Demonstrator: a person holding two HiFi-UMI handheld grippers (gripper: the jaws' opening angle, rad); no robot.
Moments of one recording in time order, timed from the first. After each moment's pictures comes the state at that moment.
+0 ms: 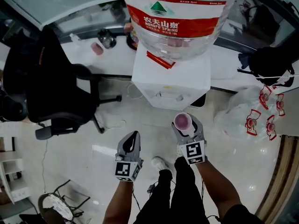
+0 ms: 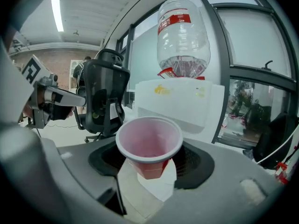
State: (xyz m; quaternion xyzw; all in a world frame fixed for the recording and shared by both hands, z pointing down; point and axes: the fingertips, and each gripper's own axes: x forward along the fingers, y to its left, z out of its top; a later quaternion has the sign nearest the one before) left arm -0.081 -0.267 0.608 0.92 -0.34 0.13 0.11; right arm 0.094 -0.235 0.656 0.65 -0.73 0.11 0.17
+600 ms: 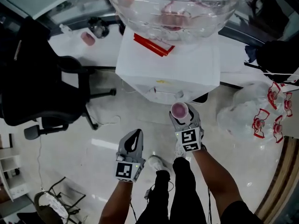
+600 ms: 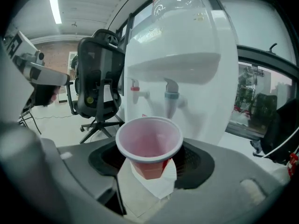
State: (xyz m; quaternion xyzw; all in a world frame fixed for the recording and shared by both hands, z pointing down) left arm -0.039 -0.266 0.684 0.94 -0.32 0.13 0.09; right arm 0.125 -0.280 0.784 0.65 -0.72 0.13 0.20
